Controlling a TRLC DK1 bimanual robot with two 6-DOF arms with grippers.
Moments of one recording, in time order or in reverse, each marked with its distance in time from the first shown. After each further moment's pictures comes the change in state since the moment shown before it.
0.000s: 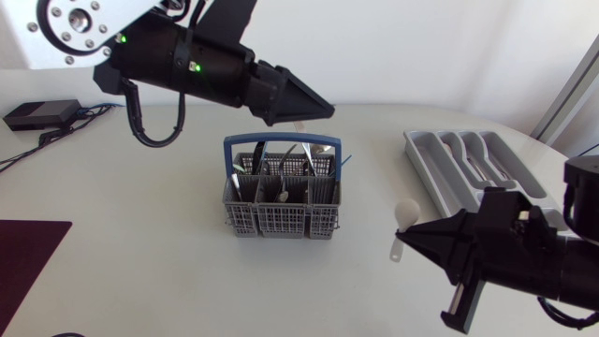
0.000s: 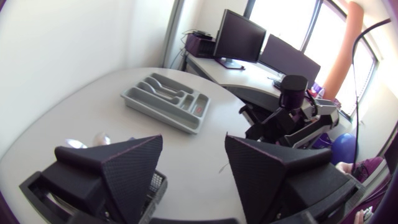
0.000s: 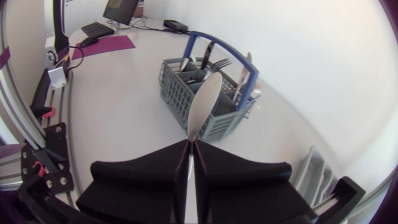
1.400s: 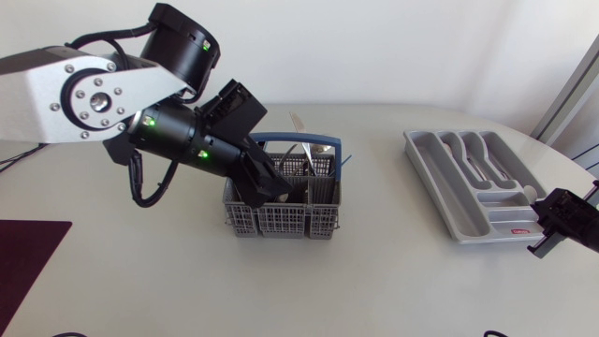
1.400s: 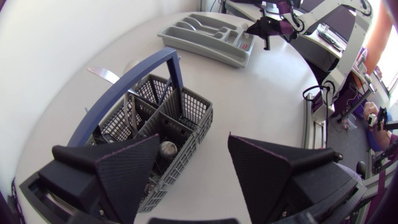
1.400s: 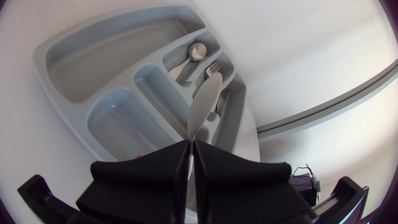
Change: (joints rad) left arm -0.051 -0.058 -0.237 -0.072 -0.398 0.189; right arm -1.147 1.029 0.093 0.869 -0.130 -0.857
